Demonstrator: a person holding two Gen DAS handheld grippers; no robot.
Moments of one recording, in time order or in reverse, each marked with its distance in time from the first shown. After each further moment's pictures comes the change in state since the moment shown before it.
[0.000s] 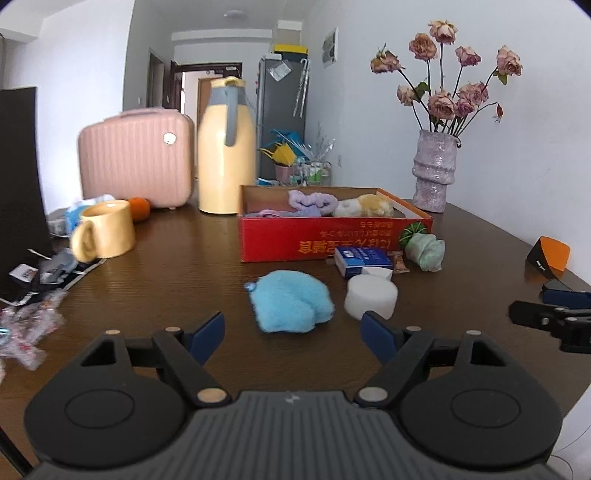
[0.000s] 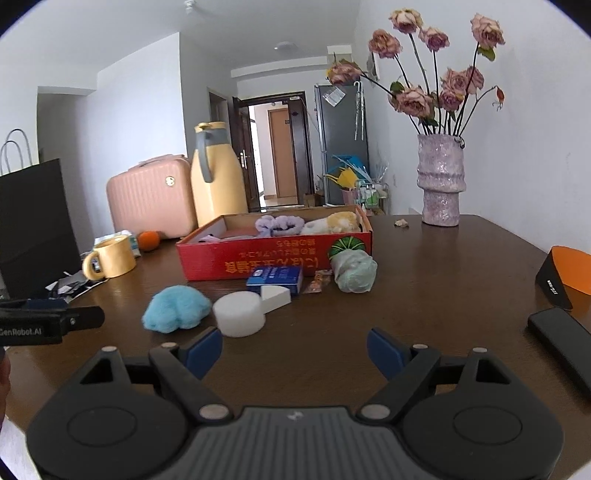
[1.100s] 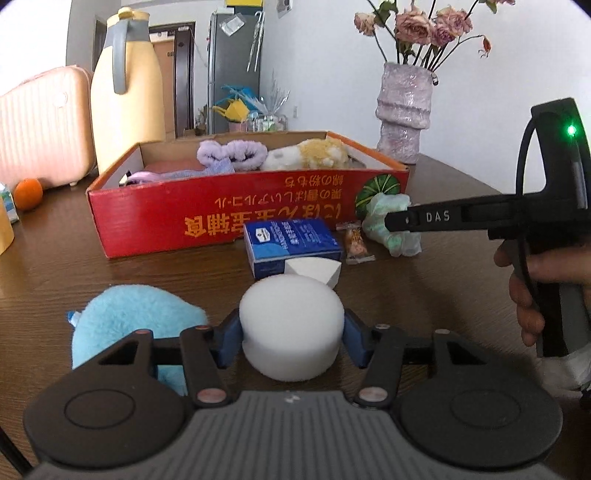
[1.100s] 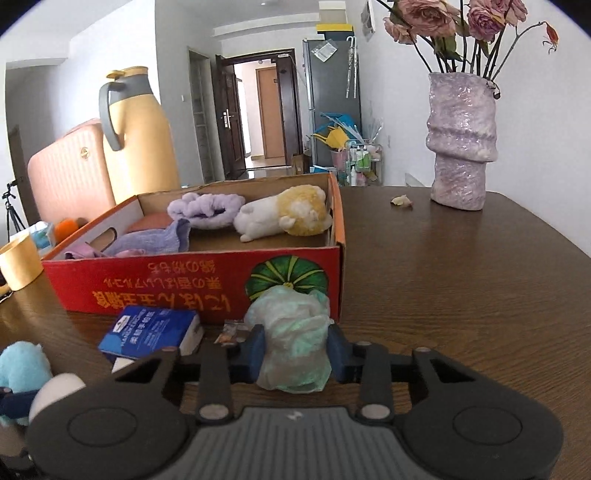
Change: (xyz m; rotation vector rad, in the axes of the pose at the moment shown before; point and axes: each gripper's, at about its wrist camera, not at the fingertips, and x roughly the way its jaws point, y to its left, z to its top) left arm 0.165 -0.077 0.013 0.063 0.150 -0.114; right arm 0.225 -0.075 0.064 -0.001 0.138 -0.025
